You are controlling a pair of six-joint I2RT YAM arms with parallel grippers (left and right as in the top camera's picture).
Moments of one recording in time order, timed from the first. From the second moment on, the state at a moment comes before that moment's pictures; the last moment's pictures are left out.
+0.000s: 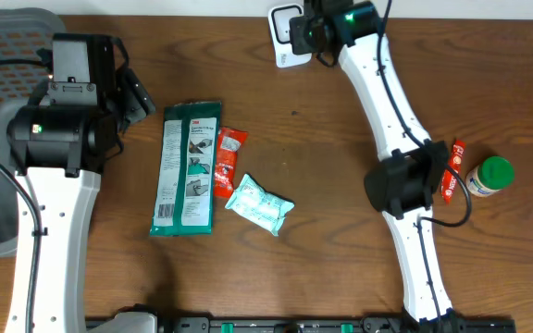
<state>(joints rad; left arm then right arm) -0.05 1.40 1.64 -1.17 -0.27 -0.51 0.35 2.55 2.69 -1.04 0.00 0.18</state>
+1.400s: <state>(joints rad) -0.05 1.40 1.64 -1.17 -0.27 -0.51 0.40 2.63 2.60 -0.89 0.15 0.17</state>
